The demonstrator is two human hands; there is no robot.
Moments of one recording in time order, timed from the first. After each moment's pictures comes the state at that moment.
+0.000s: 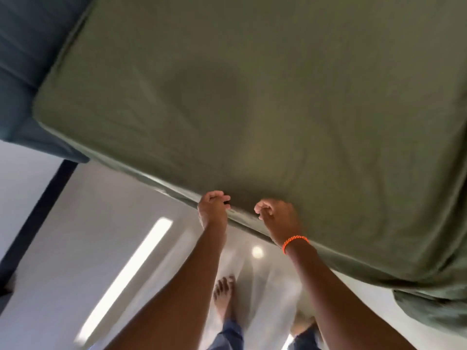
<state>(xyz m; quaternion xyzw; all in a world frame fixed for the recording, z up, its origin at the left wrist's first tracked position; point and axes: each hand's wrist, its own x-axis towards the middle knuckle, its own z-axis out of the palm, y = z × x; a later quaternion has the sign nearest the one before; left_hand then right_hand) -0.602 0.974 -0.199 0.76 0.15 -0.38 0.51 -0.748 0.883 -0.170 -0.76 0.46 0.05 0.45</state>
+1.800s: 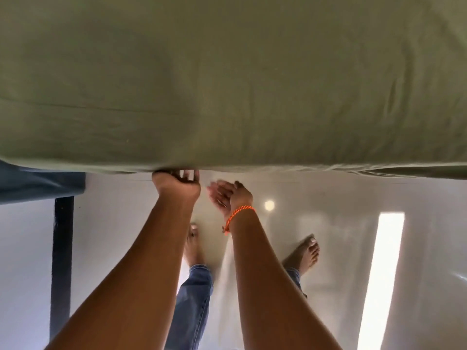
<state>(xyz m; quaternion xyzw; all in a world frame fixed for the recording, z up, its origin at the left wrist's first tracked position) -0.288 1.055 -0.271 0.56 0.36 -0.48 0.58 -0.416 1.069 -0.339 0.16 0.62 -0.22 0.74</state>
